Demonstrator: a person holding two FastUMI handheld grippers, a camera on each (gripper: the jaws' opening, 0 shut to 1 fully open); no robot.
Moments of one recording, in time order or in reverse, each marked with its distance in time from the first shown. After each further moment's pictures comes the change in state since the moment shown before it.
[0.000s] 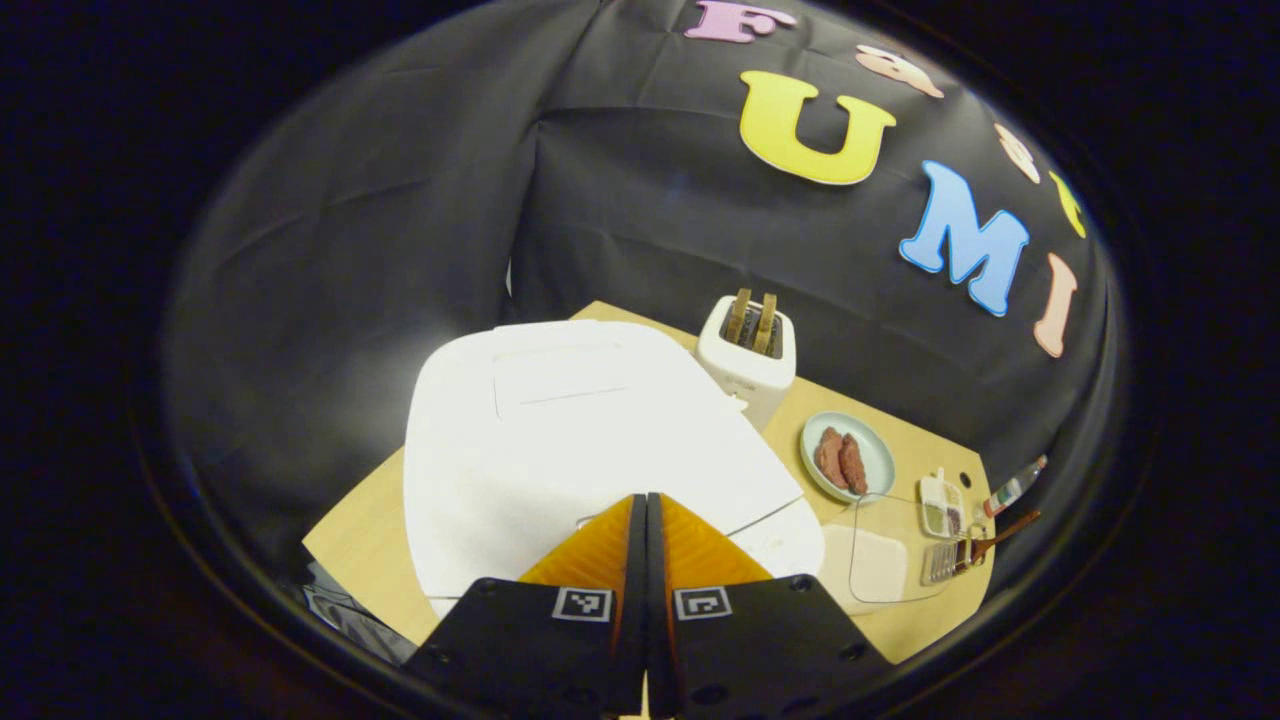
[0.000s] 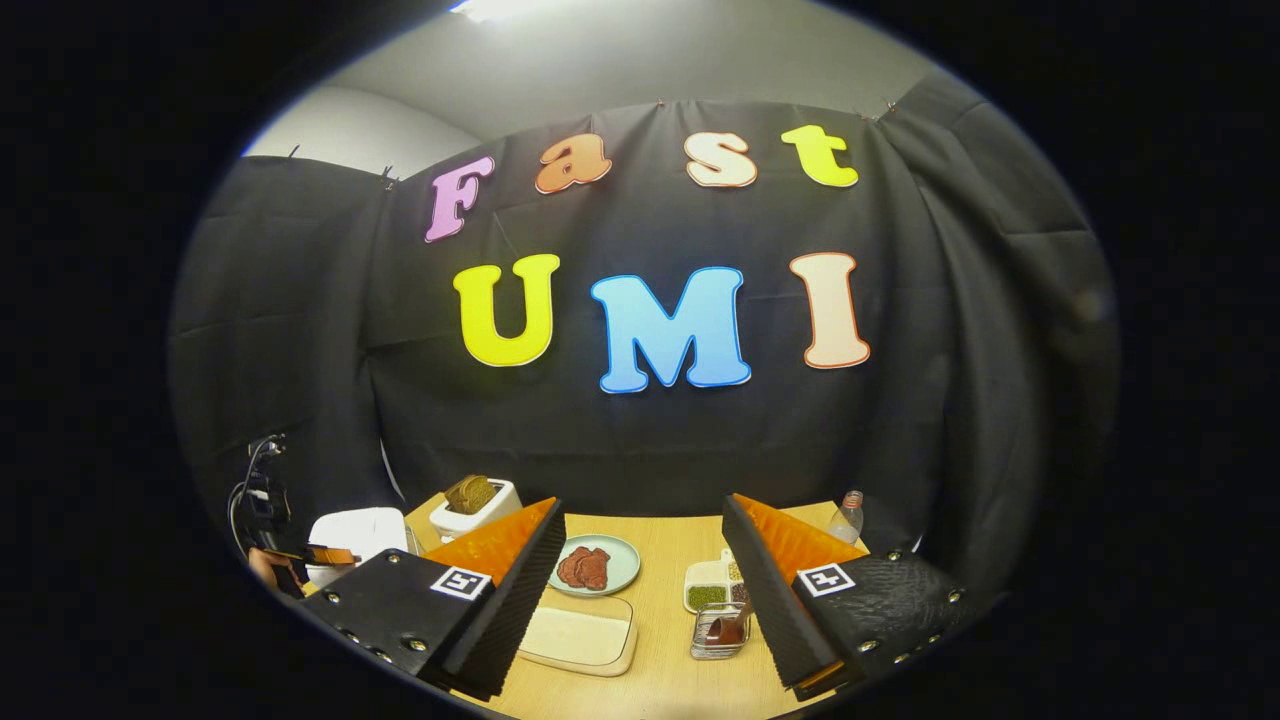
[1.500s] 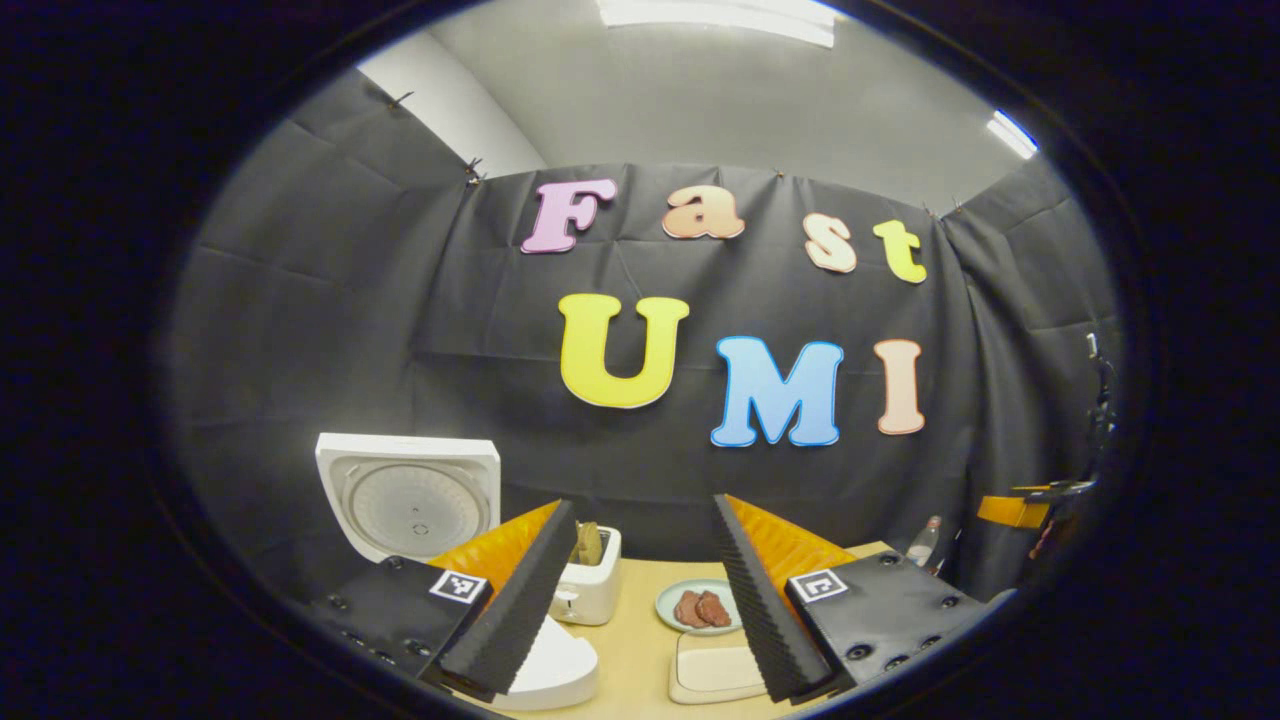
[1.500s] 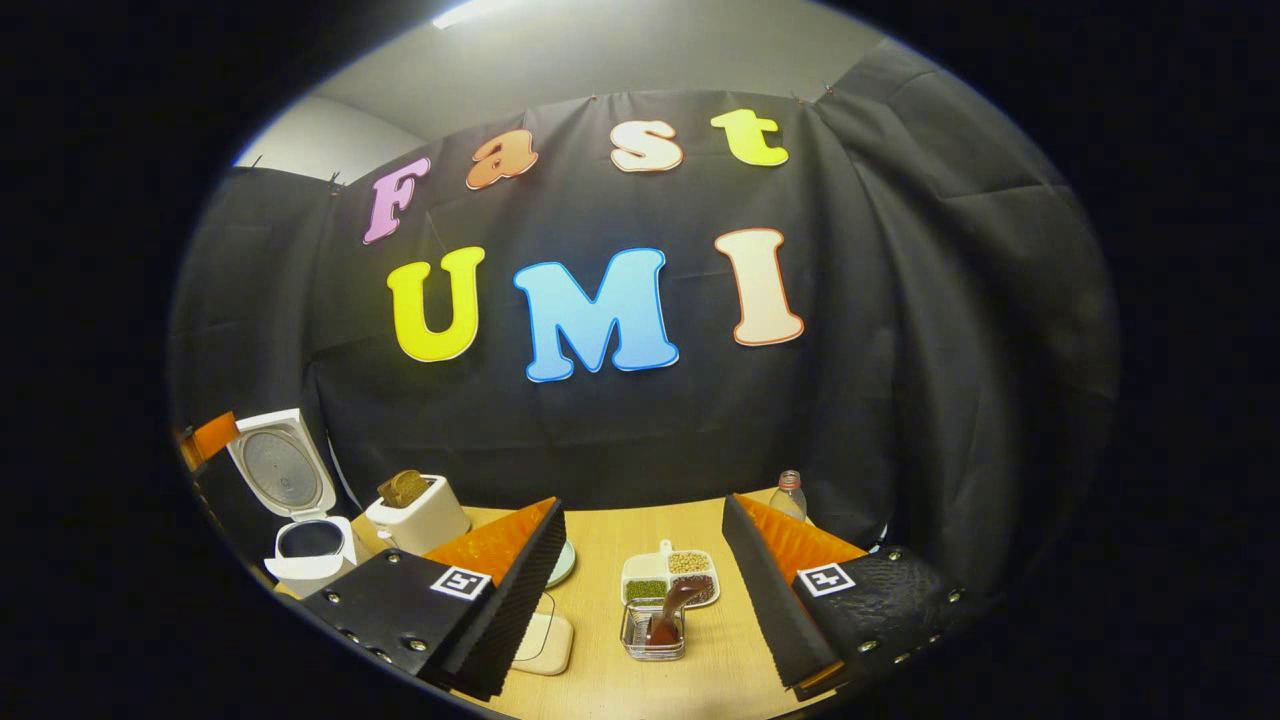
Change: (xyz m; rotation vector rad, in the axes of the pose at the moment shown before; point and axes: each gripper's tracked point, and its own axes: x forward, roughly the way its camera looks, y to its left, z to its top) left arm -0.204 -0.192 0.122 0.213 -0.636 -0.297; right arm 0.022 -0.096 -0.054 0.059 0.010 -0.139
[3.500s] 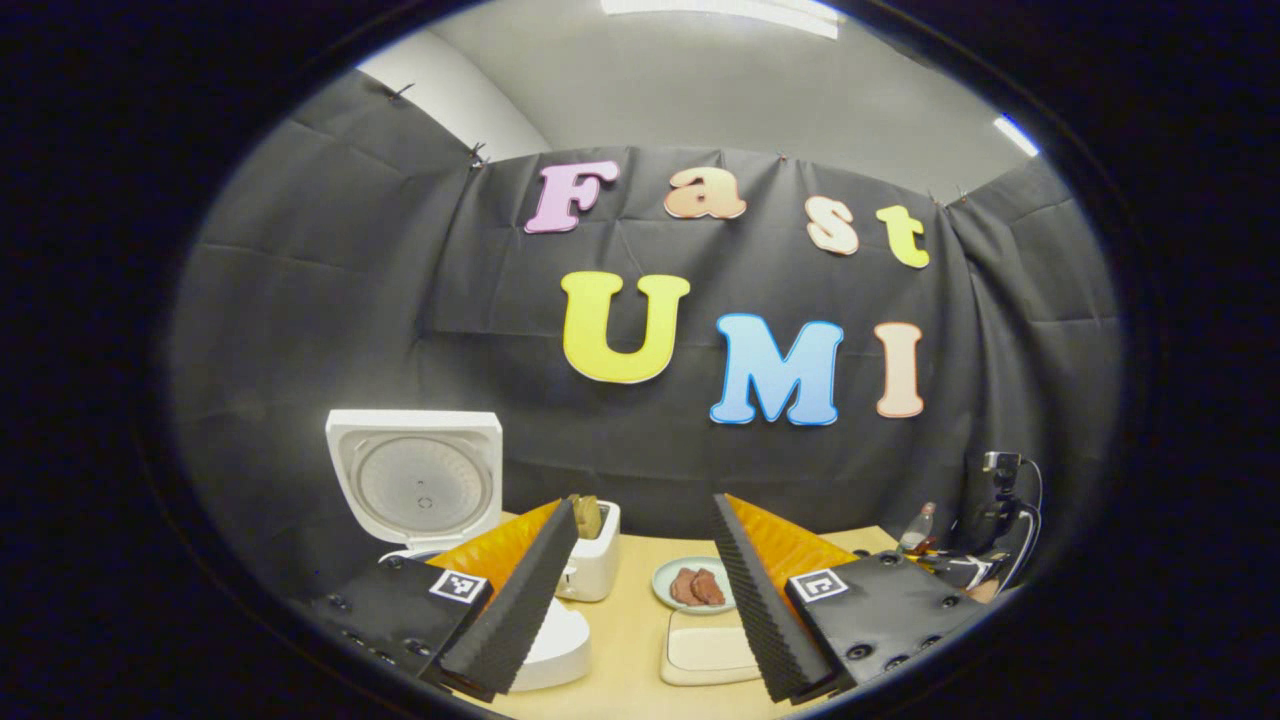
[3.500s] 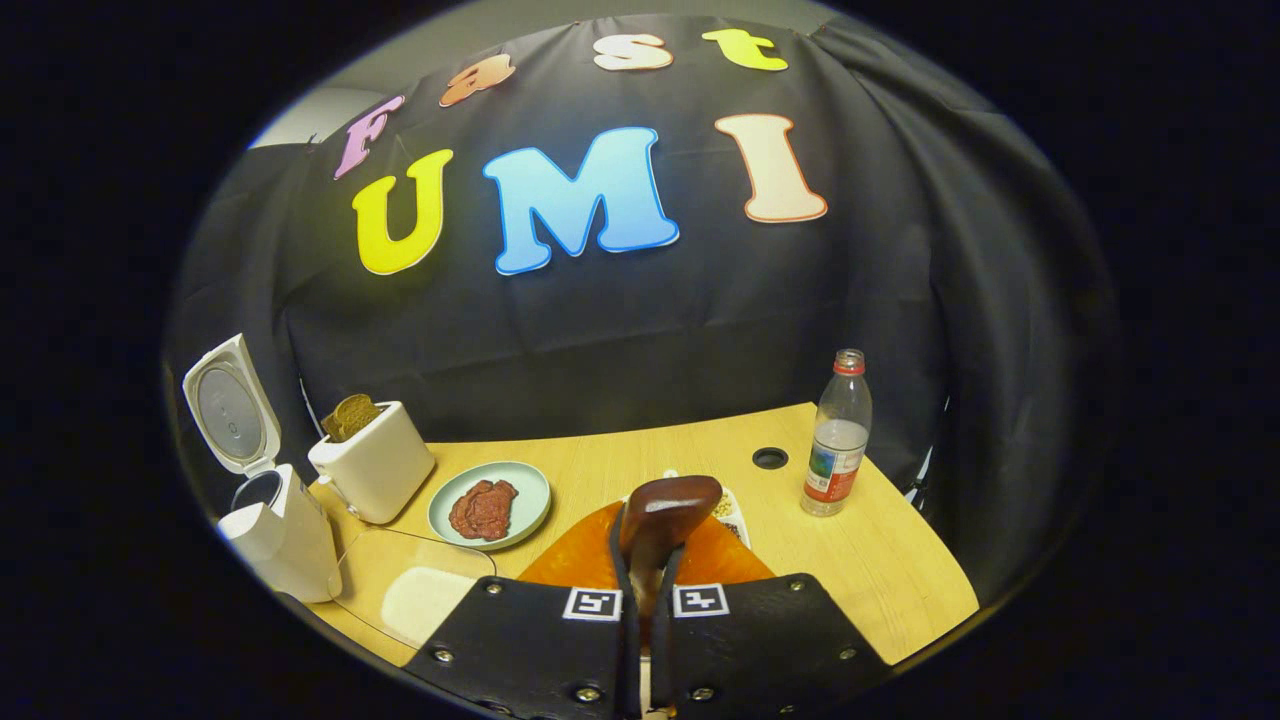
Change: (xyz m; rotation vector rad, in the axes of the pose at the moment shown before) left arm -0.020 -0.008 -0.011 -0.011 0.046 0.005; right arm 0.103 0.001 -0.112 0.012 0.170 0.015
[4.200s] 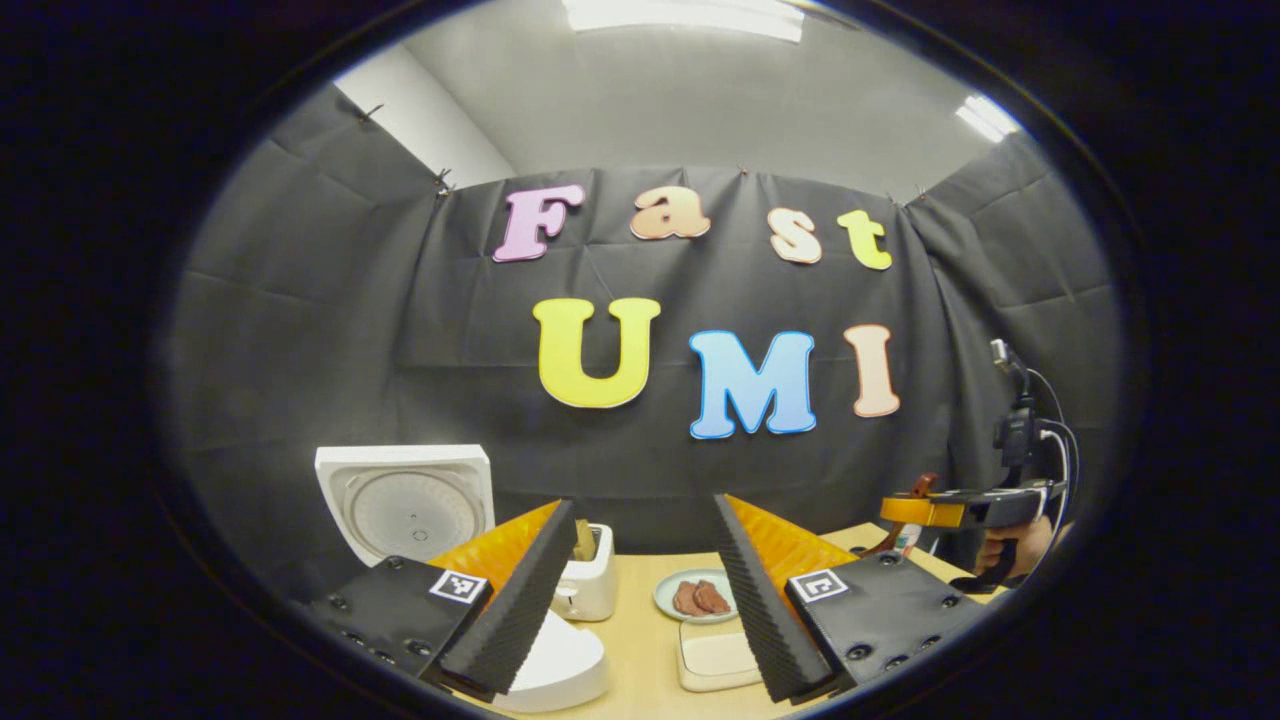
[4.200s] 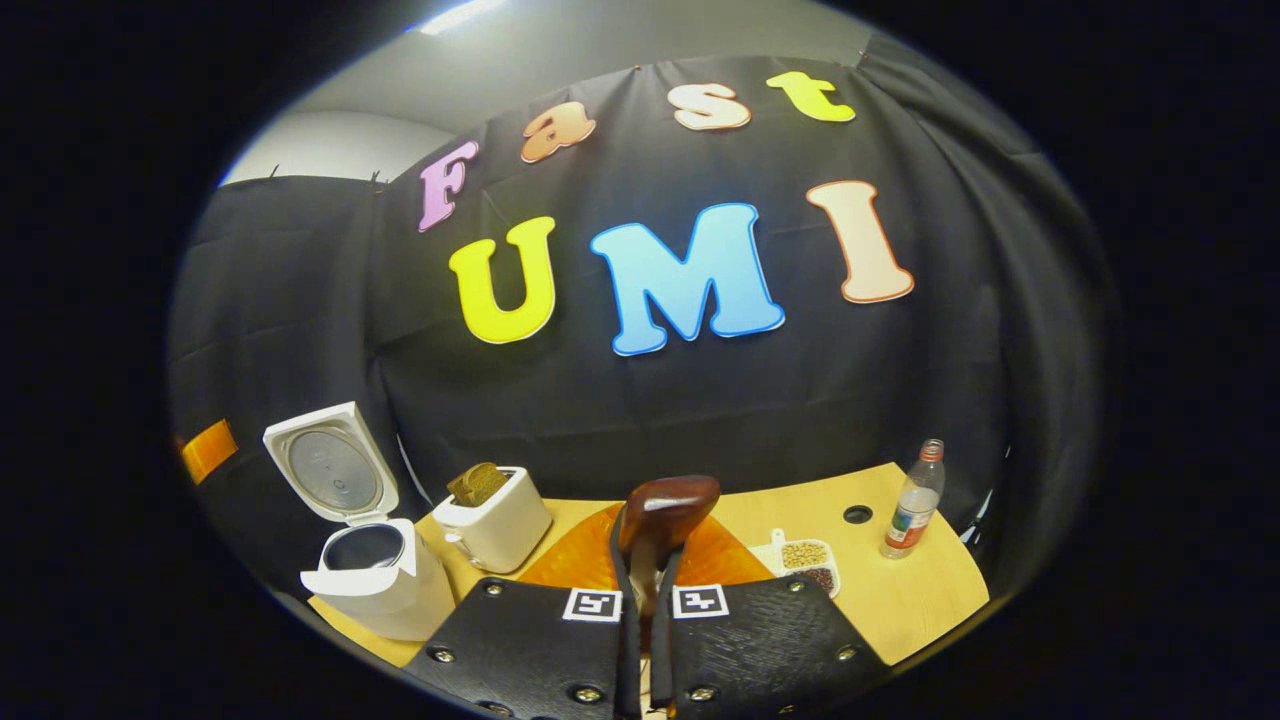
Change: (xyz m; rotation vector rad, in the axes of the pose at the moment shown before) left arm -0.004 0.008 0.006 0.085 -0.058 -0.079; right arm -0.057 0.126 0.075 -0.010 -0.117 0.252
